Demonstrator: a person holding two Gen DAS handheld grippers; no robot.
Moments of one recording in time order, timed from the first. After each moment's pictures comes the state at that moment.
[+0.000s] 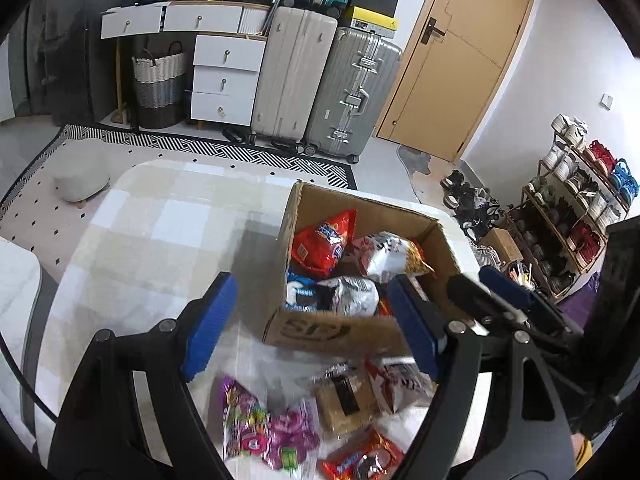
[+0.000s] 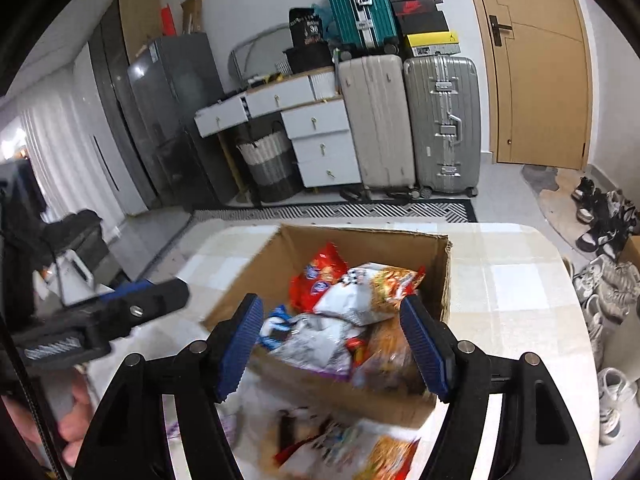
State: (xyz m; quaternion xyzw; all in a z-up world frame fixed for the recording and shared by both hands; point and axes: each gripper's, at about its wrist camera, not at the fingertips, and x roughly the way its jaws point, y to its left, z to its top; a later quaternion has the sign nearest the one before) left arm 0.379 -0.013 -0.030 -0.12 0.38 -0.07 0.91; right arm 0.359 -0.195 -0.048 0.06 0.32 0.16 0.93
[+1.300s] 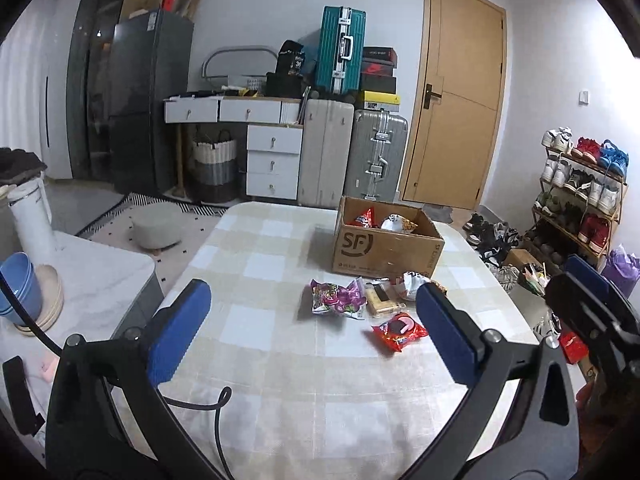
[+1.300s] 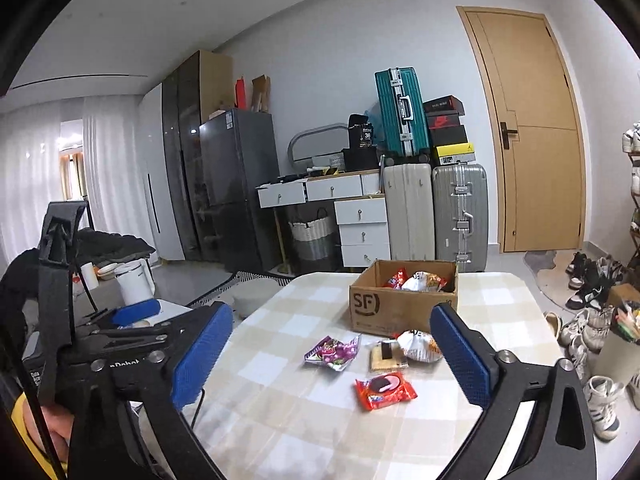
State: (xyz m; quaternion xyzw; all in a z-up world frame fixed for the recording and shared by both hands) left arm -0.007 0.035 0.034 -0.06 0.22 0.01 0.97; right arm 0.014 -0.161 0.001 0.04 0.14 0.19 0.97
